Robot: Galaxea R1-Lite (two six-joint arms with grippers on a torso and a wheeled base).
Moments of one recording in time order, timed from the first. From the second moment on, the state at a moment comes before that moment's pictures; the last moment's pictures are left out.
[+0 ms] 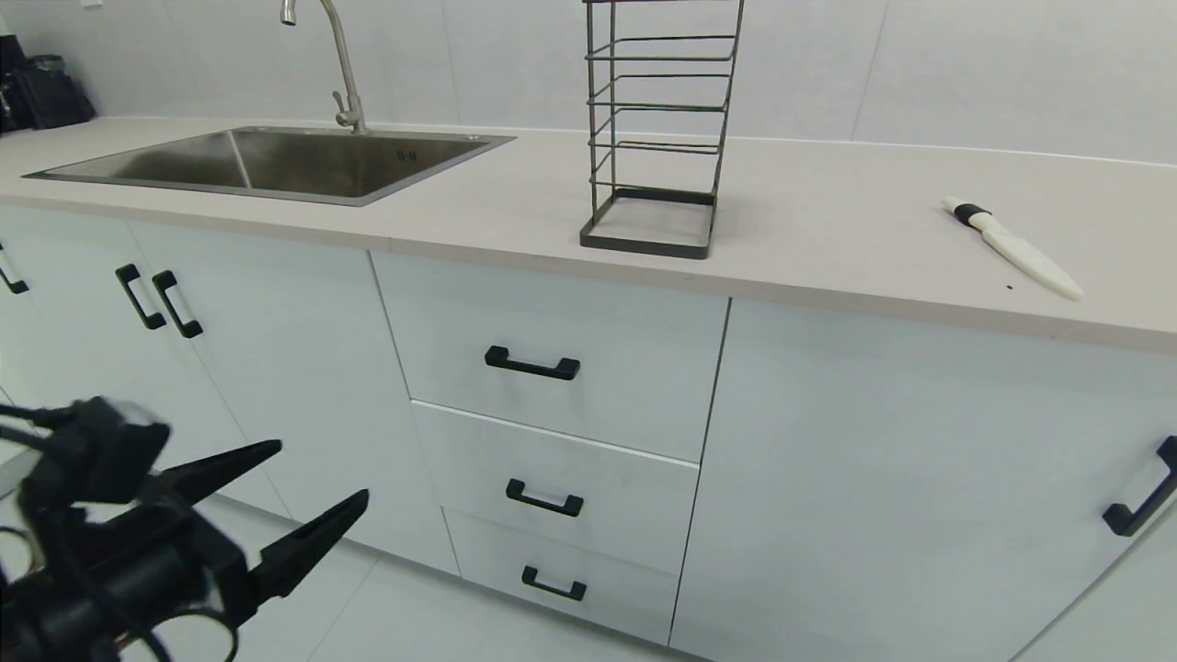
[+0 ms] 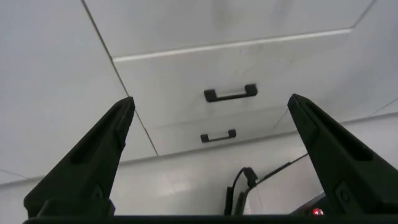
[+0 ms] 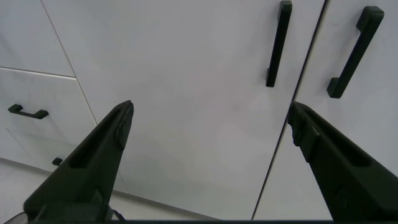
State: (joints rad) left arm -0.24 1.17 -0.10 -0.88 -0.24 0.07; right arm 0.00 0.00 0.00 0.00 0.00 0.01
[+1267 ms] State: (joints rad) left arm 0.00 0.00 0.00 -0.07 -0.10 0.11; right arm 0.00 0.00 0.00 0.00 0.00 0.01
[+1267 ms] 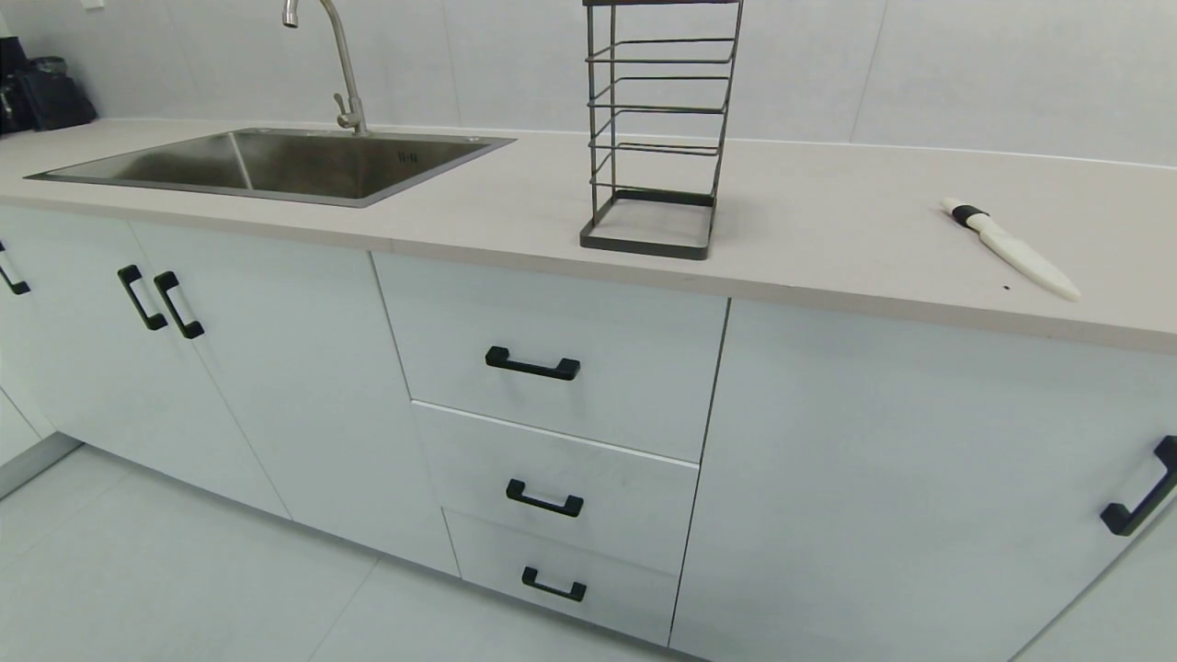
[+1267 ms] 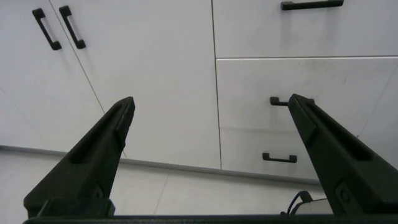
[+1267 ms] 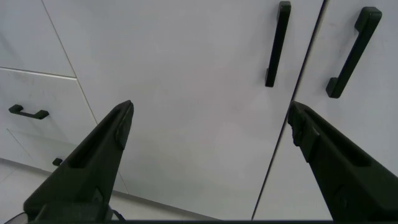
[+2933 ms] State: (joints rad) left arm 0.00 0.00 0.00 0.00 -0.06 0.00; right arm 0.00 0.00 0.00 0.00 0.00 0.01
